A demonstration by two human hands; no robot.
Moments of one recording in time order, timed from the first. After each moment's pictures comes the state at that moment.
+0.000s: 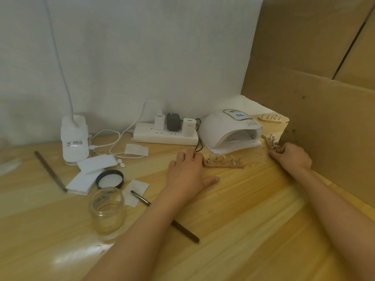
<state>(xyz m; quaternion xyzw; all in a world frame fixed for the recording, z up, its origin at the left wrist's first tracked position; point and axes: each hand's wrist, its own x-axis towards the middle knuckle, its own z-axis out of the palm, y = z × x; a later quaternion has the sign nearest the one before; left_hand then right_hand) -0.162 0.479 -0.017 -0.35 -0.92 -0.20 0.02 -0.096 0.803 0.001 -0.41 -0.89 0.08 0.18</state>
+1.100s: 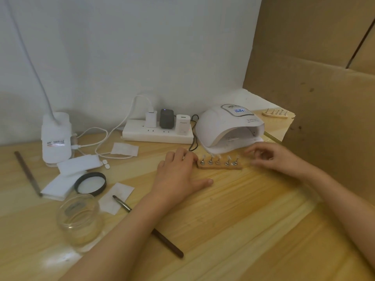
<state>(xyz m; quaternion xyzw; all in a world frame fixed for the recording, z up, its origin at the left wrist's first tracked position) -0.170 0.480 -0.027 -0.35 -0.90 -0.24 0.03 -0.093 0.781 0.013 -0.01 -0.94 0.33 0.06</state>
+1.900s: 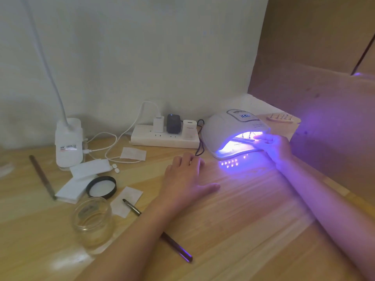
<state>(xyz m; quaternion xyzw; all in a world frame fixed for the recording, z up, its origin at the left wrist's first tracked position) -0.167 0.478 -0.025 -0.34 -0.90 -0.27 0.02 -0.156 0.794 -0.011 -0.23 -0.82 0.45 0.27</state>
